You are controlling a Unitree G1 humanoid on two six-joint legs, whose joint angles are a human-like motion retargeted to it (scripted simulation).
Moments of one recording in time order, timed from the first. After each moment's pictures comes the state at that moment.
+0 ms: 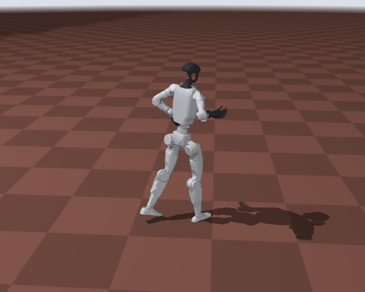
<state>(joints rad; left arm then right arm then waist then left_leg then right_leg) 0.59 0.71 -0.83 -0.49 -1.97 -0.90 0.34 0.58 -0.92 0.51 -0.70 0.39 -0.83 -1.30 -0.08 -0.05 0.08 0.27 -0.16 -0.29 0.24 -0.22 -0.07 -0.09 -0.17 -0.06 -0.07 0.02 0.24</state>
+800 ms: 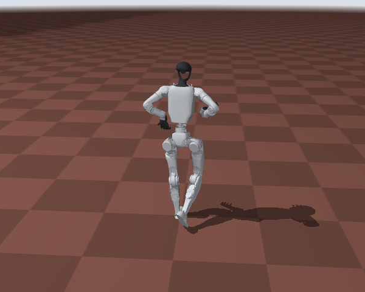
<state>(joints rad) 0.55 0.73 -0.86 -0.51 -1.97 -0.90 0.33 0.53 -0.90 0.62 -0.63 0.45 -0.88 -1.26 0.12 0.09 0.03 -0.06 0.00 0.28 -0.05 -0.31 -0.08 -0.19 0.05 -0.15 0.88 0.13 0.18</state>
